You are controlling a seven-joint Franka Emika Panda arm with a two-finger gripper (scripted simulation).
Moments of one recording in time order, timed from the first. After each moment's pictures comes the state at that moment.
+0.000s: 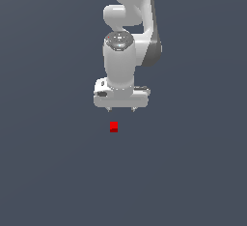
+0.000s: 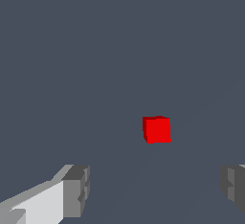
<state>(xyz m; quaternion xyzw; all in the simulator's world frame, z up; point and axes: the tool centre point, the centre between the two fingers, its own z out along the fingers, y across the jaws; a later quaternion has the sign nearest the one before) 0.002 -0.009 0.180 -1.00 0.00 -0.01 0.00</state>
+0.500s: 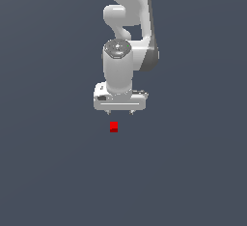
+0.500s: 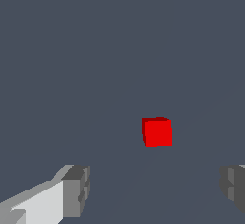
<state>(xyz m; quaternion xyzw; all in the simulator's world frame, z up) 0.001 -0.014 0.160 -1.00 0.00 -0.01 0.00</state>
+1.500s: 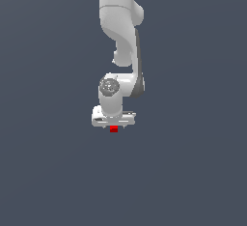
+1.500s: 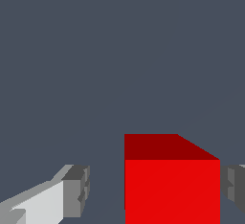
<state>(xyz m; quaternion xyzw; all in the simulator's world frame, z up) -0.002 -0.048 0.025 -1.00 -0.02 0.00 0.00</state>
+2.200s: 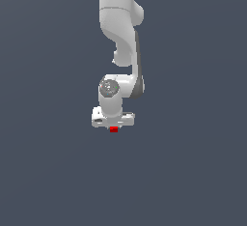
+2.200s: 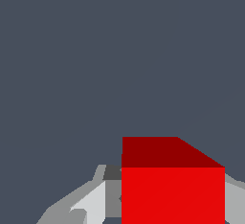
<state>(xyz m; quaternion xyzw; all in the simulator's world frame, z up) -0.001 -0.049 0.020 -1.00 -0.03 0.00 0.00</state>
